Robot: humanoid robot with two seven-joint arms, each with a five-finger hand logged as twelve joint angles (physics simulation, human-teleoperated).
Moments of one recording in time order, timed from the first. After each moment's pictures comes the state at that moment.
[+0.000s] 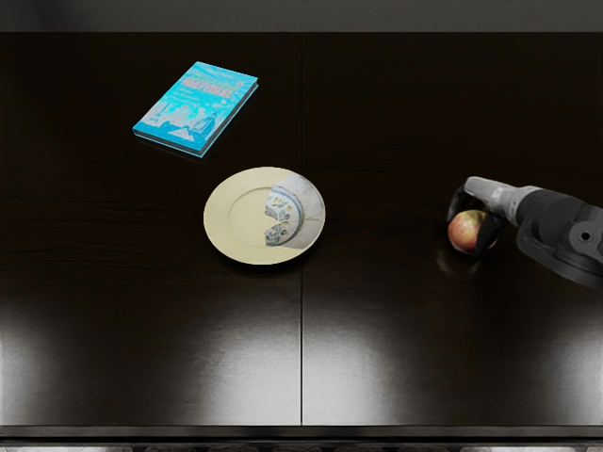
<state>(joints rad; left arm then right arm) -0.03 0.00 0.36 -0.16 0.08 -0.21 0.15 1.08 -0.76 0.08 1.52 -1.04 -0.08 -0.61</state>
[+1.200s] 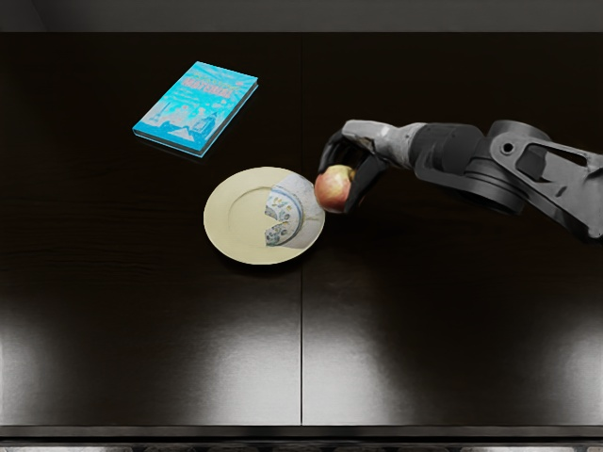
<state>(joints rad) -0.03 0.00 0.36 -0.16 0.08 -0.21 0.15 1.11 -0.41 0.44 1.37 -0.91 0.12 -0.61</state>
